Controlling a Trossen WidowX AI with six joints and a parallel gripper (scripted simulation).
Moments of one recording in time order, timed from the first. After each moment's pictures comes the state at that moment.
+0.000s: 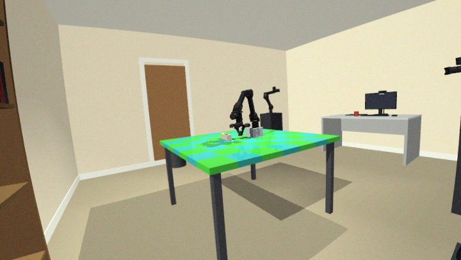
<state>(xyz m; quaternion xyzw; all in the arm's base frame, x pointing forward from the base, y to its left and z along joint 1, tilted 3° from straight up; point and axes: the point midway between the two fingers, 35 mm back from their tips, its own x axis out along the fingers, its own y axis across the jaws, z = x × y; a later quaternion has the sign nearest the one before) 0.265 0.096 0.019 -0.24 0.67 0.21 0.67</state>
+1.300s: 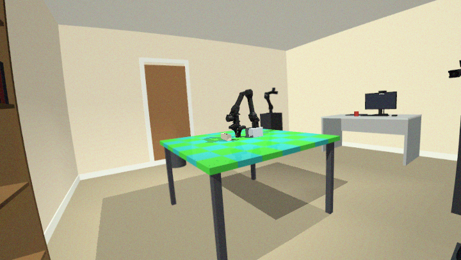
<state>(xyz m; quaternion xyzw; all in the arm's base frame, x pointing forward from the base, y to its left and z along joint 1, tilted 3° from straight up) 0.244 0.016 -0.006 -0.08 0.71 0.06 0.70</state>
